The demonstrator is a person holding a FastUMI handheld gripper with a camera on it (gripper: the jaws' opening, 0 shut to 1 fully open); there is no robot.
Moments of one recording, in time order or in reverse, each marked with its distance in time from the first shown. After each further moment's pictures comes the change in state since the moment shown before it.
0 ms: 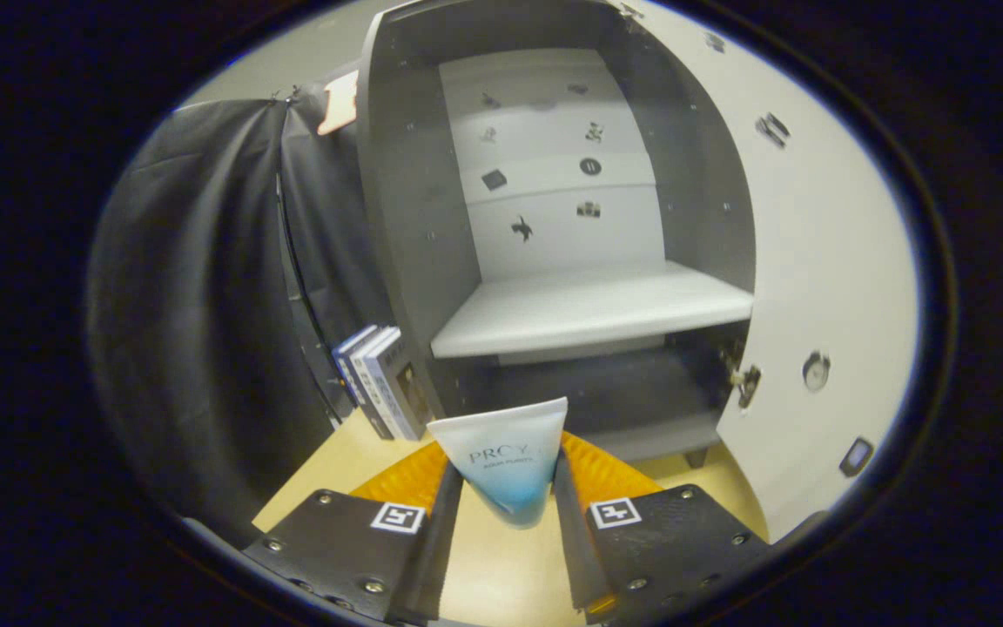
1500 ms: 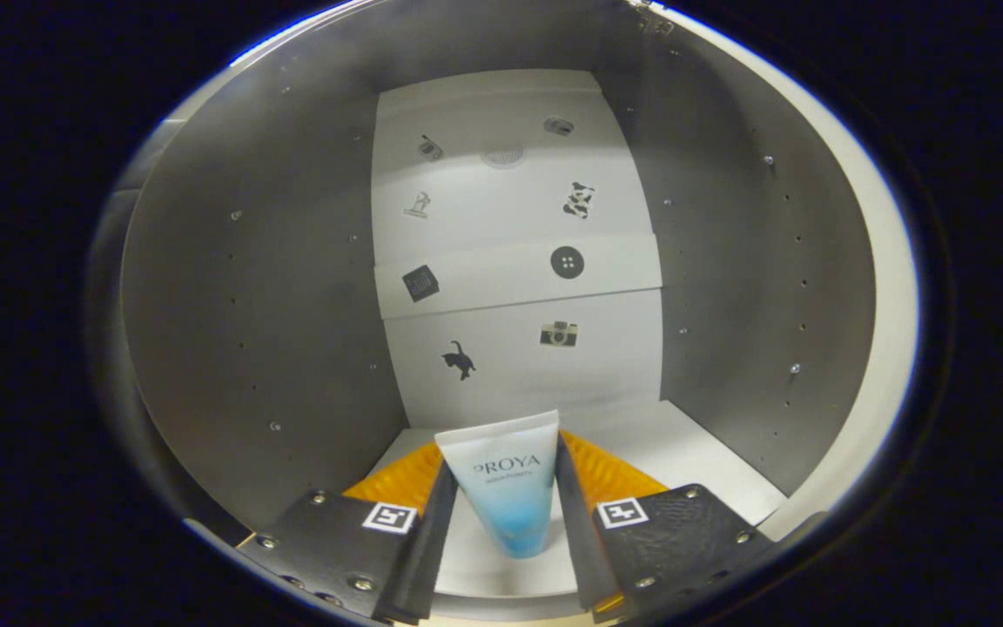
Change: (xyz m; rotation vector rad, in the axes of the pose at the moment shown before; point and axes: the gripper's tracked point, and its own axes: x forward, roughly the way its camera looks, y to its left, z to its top) arm 0.161 -0.070 0.141 0.006 -0.192 -0.088
